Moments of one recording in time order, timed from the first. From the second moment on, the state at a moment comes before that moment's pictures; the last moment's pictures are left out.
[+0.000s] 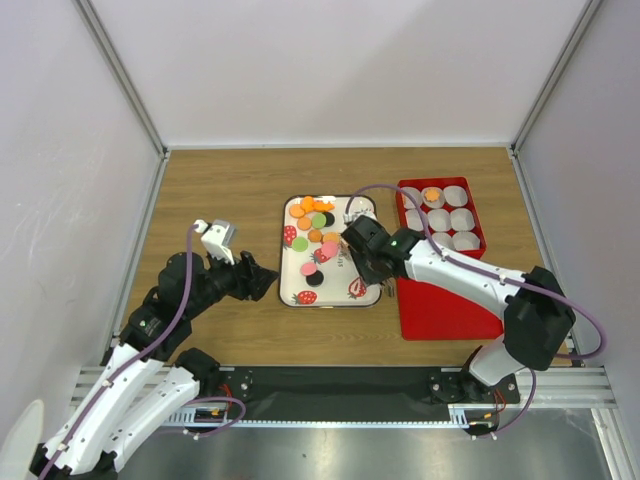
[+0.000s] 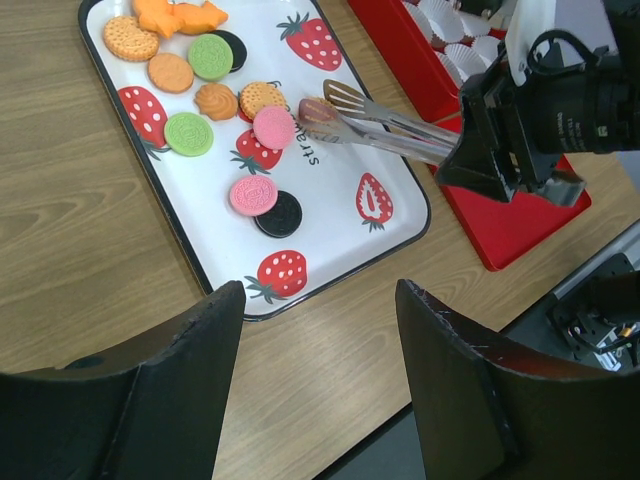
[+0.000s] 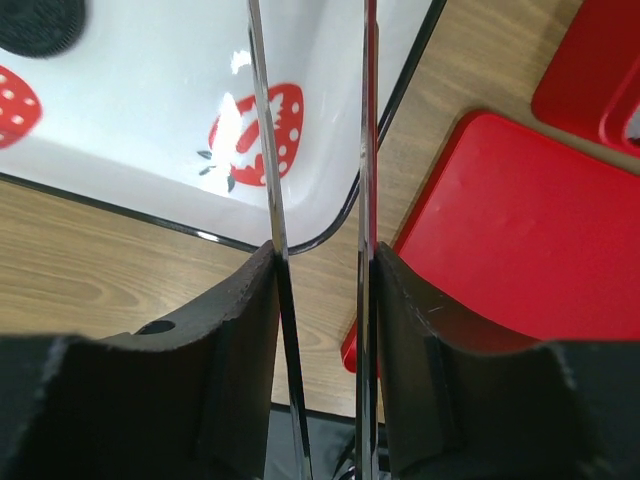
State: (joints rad) left arm -0.52 0.54 0.70 -0.52 0.14 -0.36; right arm 0.86 1.53 1.15 -0.75 0.30 0.36
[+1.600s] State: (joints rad) left arm -0.53 0.55 0.70 -0.52 0.15 -0.36; right arm 0.06 1.77 1.46 -0.71 0.23 0.28
